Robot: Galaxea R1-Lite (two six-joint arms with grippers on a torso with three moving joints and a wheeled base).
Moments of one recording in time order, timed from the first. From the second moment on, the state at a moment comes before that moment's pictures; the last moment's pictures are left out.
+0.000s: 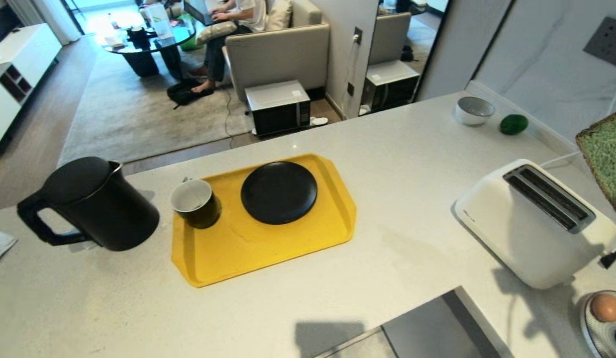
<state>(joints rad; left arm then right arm) 0.00 0.00 0.00 -0.01 0.00 0.01 0.11 0.94 -1.16 0.36 -0.11 -0.10</state>
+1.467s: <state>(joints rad) 0.00 0.00 0.00 -0.01 0.00 0.01 0.50 1.43 -1.50 0.36 -0.16 -0.06</state>
